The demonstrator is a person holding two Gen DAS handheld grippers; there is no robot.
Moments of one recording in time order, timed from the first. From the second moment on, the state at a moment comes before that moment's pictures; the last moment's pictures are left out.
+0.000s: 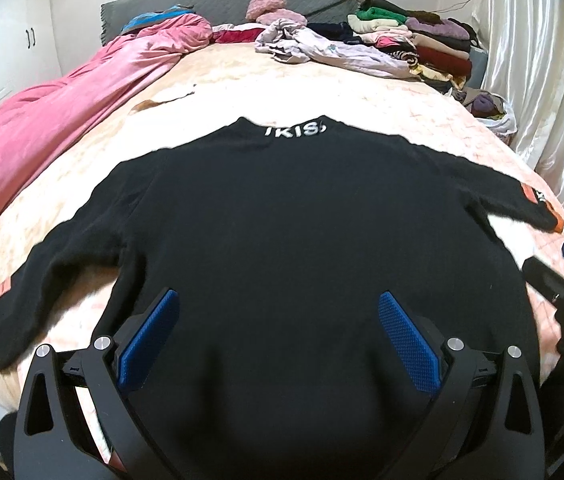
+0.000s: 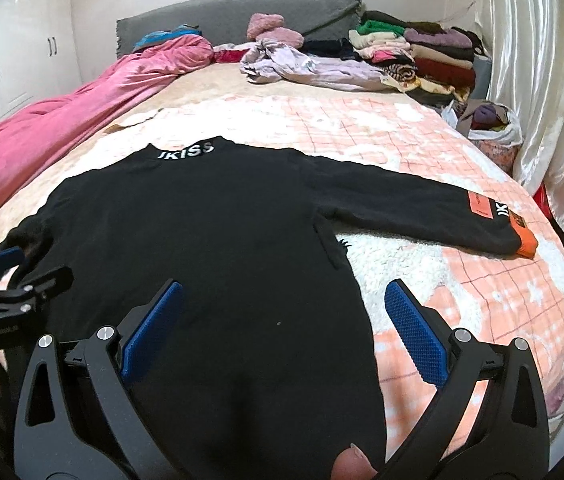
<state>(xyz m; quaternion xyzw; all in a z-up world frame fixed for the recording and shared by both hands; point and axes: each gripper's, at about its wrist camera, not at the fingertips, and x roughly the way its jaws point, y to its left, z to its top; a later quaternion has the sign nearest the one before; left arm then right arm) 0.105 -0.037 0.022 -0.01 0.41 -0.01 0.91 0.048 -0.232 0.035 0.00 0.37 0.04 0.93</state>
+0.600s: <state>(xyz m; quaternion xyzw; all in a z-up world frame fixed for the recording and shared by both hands) 0.189 -0.068 0.043 -0.02 0.41 -0.01 0.91 0.128 -0.261 0.070 0.00 0.36 0.00 0.93</state>
